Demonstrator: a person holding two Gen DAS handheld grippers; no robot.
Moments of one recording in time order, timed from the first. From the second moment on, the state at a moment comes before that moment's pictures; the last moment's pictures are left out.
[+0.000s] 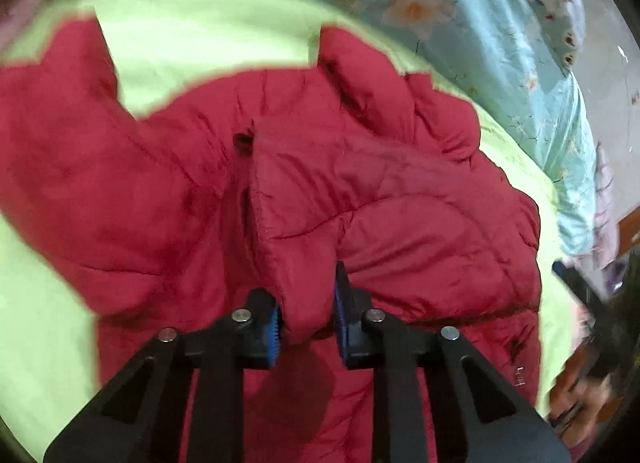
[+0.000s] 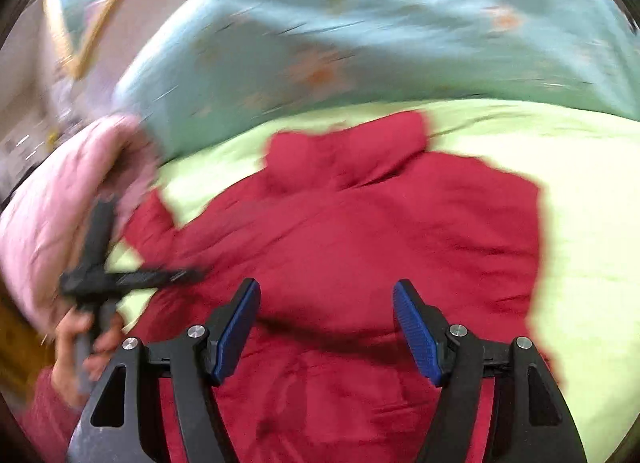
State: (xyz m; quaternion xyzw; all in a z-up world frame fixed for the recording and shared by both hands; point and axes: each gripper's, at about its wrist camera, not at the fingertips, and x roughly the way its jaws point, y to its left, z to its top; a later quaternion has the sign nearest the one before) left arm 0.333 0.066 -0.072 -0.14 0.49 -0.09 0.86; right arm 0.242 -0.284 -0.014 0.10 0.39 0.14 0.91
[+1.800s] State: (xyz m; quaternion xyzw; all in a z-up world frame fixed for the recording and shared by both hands) left arm 0.286 0.223 -0.083 -0.22 0.43 0.02 0.88; right arm 0.223 -0.210 -0.028 0.05 0.41 0.16 0.89
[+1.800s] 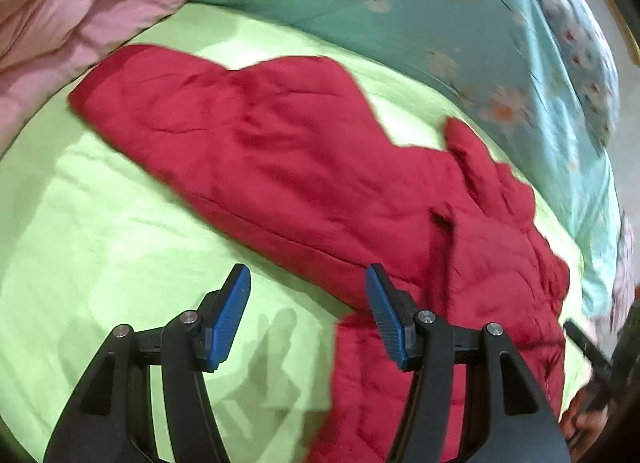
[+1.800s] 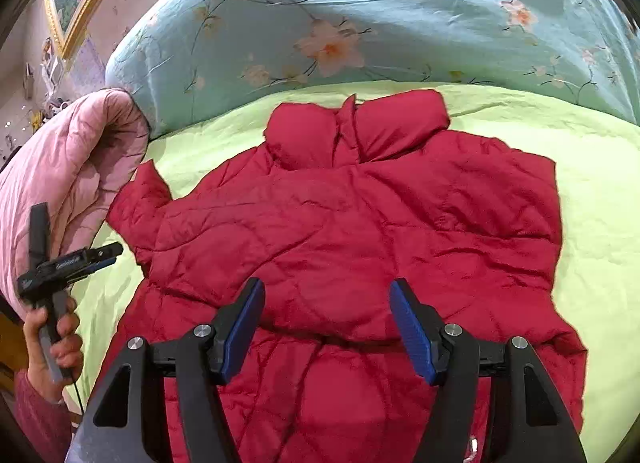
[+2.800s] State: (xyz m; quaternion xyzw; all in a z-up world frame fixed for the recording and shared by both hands) left arm 0.366 0.399 -0.144 -0.41 0.36 0.12 0.83; right arm 0.187 -0.183 -0.027 0.08 0.41 0.24 0.88
